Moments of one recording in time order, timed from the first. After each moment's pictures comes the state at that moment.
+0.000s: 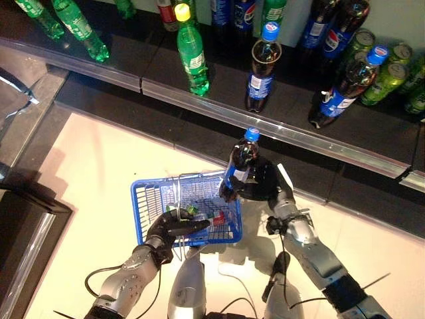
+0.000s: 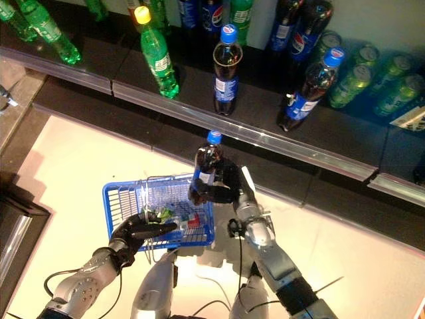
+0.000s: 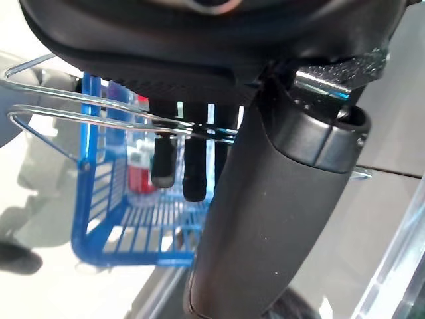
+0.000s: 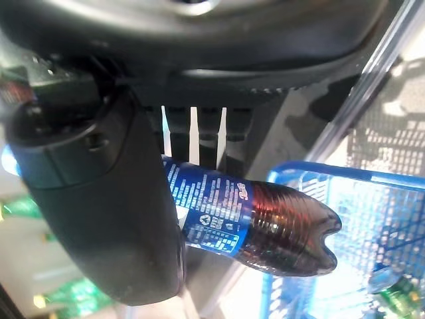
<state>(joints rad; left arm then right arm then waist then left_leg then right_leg) 0.00 0.49 -0.30 0.02 -0.88 0.30 0.22 -0.27 -0.39 0.45 0.12 0.32 -0.02 -0.29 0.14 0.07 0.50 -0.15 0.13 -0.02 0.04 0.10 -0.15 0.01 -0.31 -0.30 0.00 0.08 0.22</state>
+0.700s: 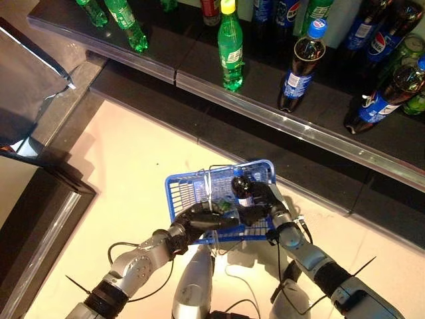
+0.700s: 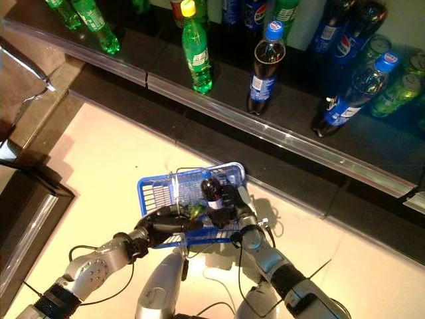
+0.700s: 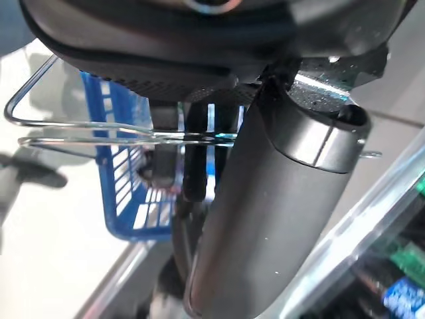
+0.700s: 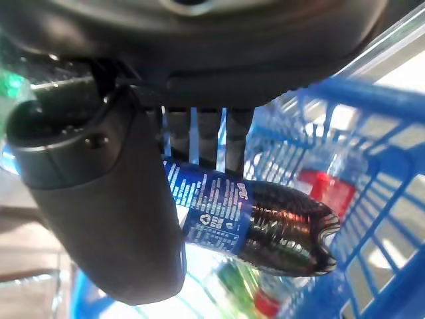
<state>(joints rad) -0.18 0.54 -0.48 0.02 -1.08 0.37 0.03 -0.40 -0.40 0.64 0.58 0.11 -0.03 -0.32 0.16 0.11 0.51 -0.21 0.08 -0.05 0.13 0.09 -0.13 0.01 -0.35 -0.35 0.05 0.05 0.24</state>
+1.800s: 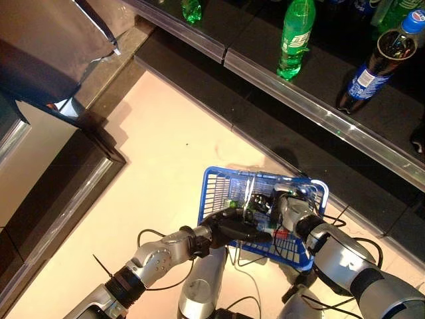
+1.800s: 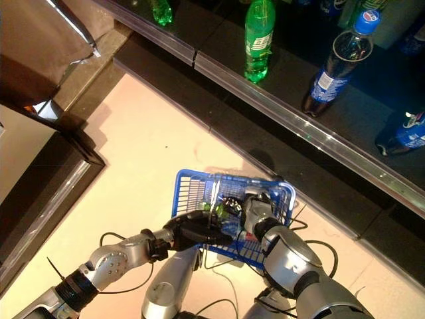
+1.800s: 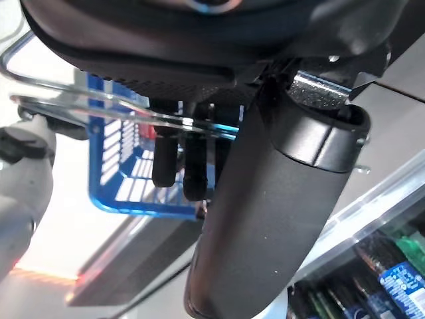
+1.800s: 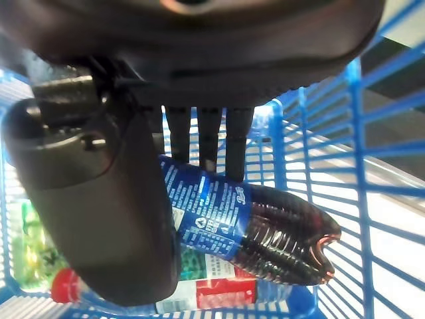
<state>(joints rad) -0.31 0.47 -0.65 0.02 -1.11 0.41 -0.04 -0.88 -0.25 0.84 1.25 -0.32 0.41 0.06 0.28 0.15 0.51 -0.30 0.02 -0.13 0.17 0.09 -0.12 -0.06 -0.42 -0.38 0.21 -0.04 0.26</state>
